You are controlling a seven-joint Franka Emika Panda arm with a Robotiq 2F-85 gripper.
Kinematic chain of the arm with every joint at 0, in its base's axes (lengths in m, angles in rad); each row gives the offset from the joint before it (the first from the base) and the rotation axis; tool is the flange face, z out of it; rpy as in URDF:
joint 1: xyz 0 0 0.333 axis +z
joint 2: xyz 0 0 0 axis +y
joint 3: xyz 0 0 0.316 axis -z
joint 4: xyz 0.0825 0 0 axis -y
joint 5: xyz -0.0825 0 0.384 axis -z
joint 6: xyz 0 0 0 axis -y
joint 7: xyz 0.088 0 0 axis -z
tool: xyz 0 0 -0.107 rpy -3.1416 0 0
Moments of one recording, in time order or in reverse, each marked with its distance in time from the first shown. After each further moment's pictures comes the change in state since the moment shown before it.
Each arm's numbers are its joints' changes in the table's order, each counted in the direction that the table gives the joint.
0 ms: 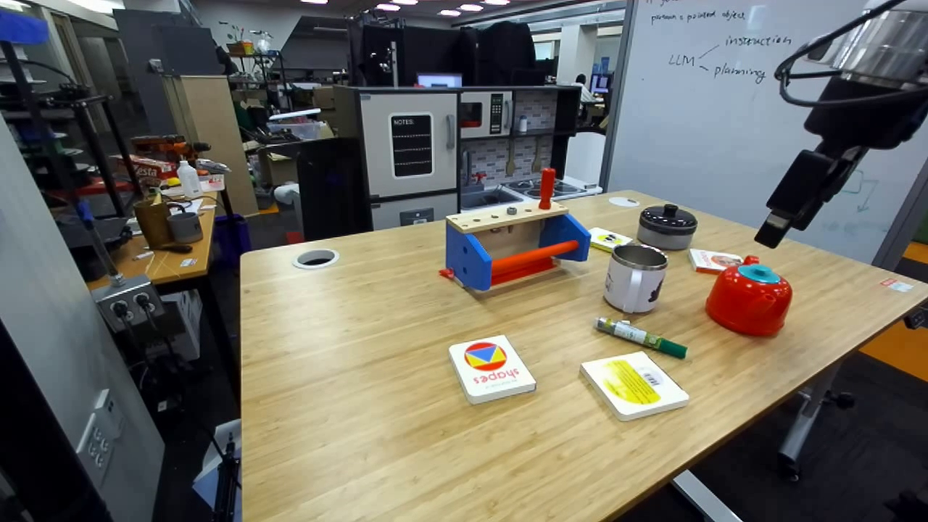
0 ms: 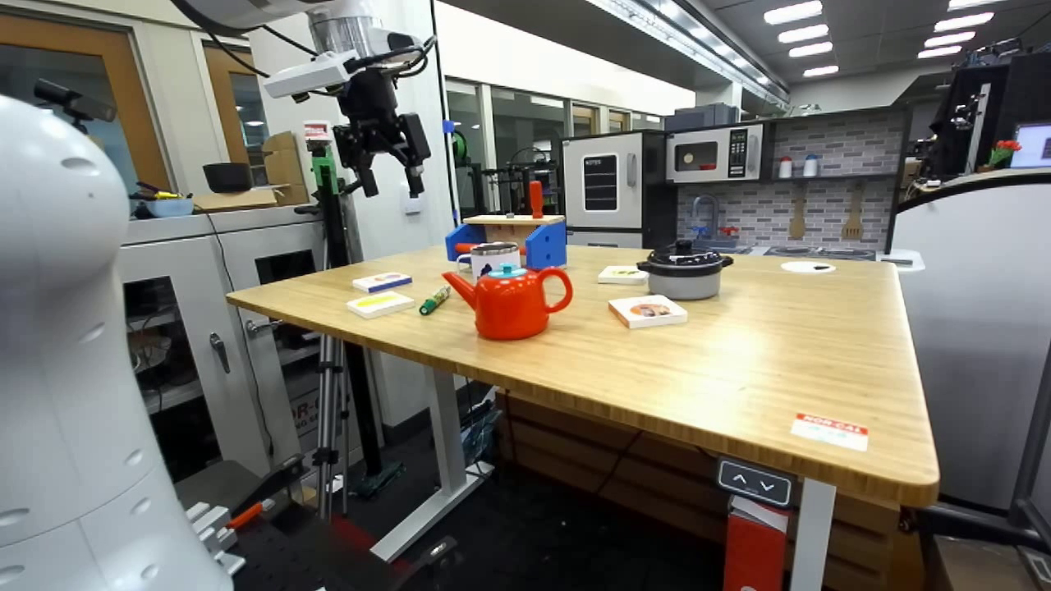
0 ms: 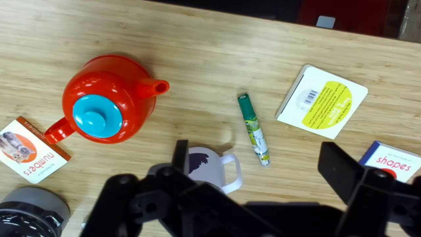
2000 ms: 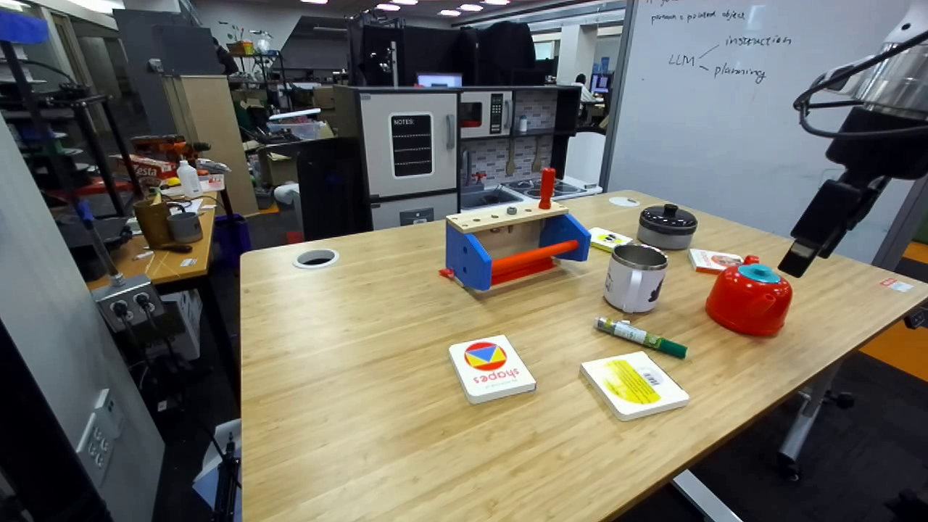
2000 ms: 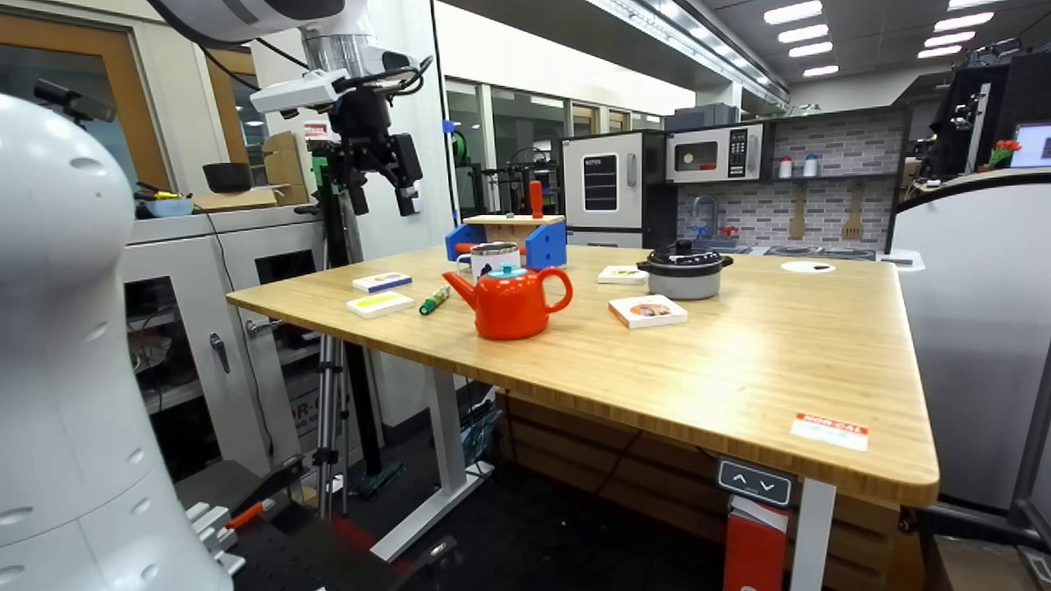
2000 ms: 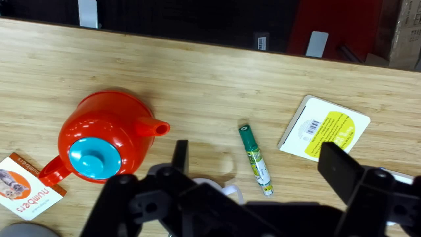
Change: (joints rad) arm 0.027 -0.052 0.034 -0.095 -0.023 0.005 -0.006
